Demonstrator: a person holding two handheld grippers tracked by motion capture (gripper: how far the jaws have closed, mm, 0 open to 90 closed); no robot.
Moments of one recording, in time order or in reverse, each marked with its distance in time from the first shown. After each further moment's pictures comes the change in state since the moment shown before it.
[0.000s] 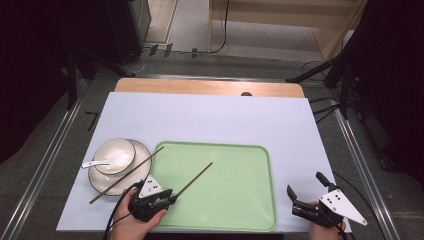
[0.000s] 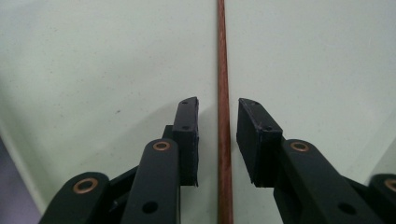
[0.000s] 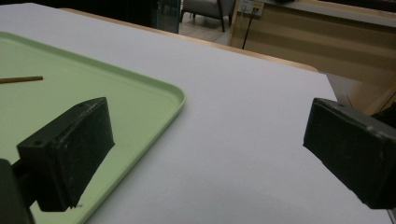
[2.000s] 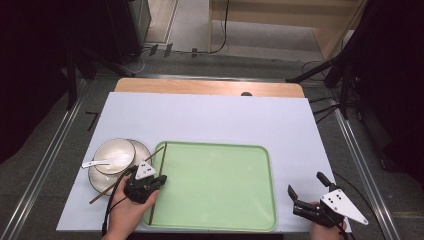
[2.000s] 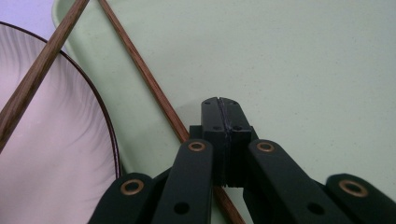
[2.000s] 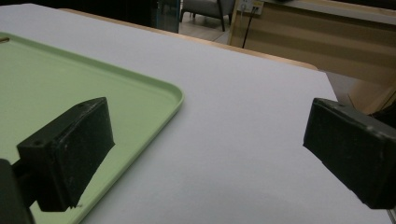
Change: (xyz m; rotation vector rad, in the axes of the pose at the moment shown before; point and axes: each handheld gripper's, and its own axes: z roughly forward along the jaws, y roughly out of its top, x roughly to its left) left arm 0.037 0.016 0.007 0.004 0.133 -0.034; right arm -0.003 -0.001 0.000 0.000 0.002 0.005
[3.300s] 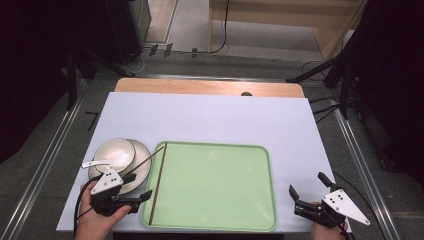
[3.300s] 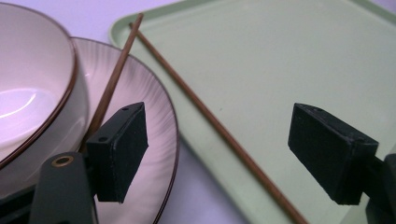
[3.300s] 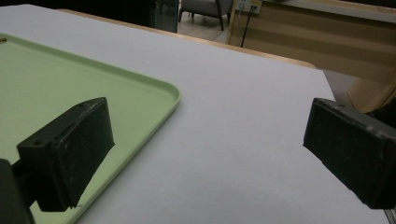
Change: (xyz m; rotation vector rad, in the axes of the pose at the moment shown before) left arm 0.029 -0.030 -0.070 -0.151 -0.091 0.031; right arm -0.003 -0.001 -0.001 0.001 -0.005 0.011
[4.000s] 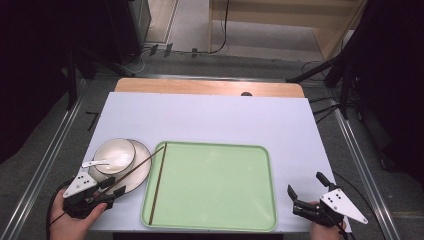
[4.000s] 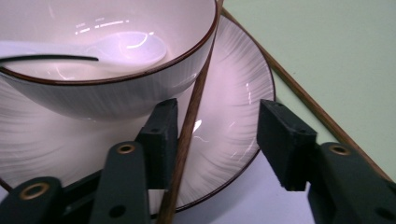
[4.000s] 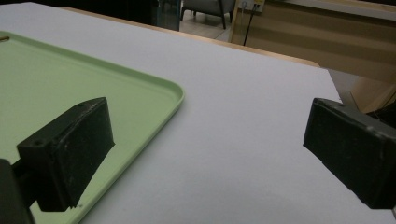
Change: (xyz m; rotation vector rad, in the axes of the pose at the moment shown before) left arm 0.041 -0.026 -0.027 0.023 0.114 -0.076; right arm 0.002 0.000 0.003 0.007 0.009 -0.003
